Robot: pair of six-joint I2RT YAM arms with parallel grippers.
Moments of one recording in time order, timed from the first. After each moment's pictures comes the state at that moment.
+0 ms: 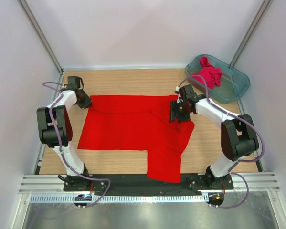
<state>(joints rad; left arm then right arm) 0.12 1.88 1.31 -0.47 0.04 -0.61 0.33 1.65 1.10 -0.59 -0.17 0.31</state>
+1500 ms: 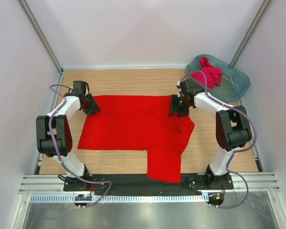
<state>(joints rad) 0.03 1.72 1.17 -0.53 0.09 -0.54 0.27 1.78 1.22 -0.57 -0.19 0.34</state>
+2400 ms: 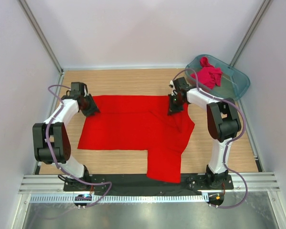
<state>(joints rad) 0.03 1.61 1.11 -0.55 0.13 -0.50 0.31 1.97 1.37 -0.56 -0.21 0.28</state>
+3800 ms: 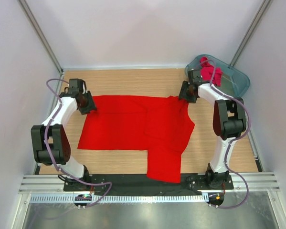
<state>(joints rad) 0.03 1.59 1.19 -0.62 0.06 -0.39 0.15 1.97 1.44 -0.47 0.01 0.44</state>
